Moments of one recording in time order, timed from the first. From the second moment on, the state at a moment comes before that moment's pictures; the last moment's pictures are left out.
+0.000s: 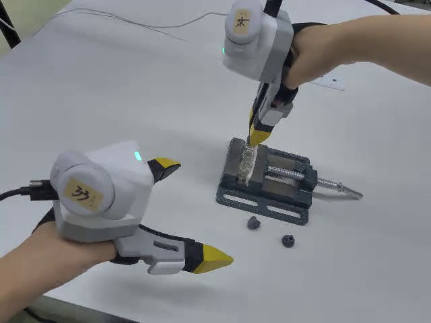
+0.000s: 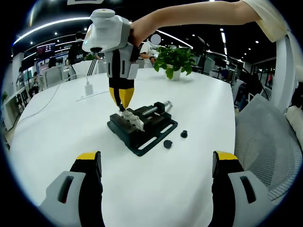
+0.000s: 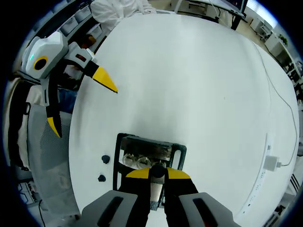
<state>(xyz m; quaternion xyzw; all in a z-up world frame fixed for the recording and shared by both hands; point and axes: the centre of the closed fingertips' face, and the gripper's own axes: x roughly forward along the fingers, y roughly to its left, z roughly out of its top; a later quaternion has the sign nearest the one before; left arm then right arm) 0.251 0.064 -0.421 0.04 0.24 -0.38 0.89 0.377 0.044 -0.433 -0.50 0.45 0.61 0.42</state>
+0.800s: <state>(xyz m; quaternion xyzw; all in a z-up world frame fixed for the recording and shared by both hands) 0.250 0.063 -0.421 0.04 0.24 -0.38 0.89 0.365 0.038 -0.428 -0.54 0.39 0.64 0.39</state>
